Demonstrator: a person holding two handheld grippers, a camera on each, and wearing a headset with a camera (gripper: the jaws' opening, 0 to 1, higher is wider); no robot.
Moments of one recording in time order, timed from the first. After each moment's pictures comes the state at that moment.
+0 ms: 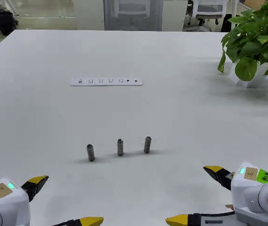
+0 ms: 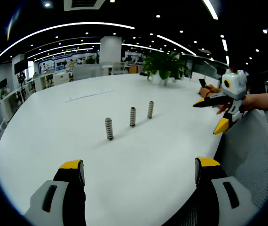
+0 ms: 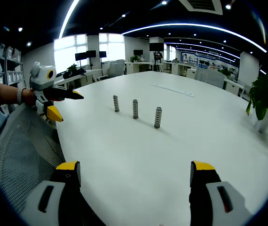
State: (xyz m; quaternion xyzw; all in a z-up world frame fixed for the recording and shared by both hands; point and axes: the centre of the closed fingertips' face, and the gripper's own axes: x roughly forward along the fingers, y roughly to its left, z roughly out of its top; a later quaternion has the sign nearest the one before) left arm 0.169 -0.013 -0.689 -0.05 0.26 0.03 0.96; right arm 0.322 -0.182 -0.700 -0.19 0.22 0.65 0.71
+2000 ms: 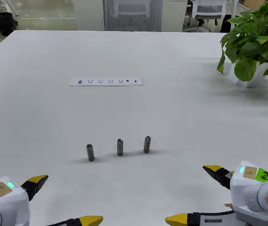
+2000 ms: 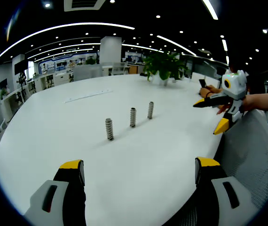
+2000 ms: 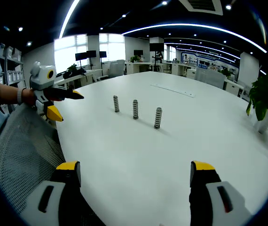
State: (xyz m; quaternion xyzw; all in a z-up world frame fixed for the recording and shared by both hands) left arm 0.170 -0.011 -0.689 -0.05 0.25 0.03 0.97; right arm 0.321 -0.182 -0.699 -0.19 0.22 0.65 0.71
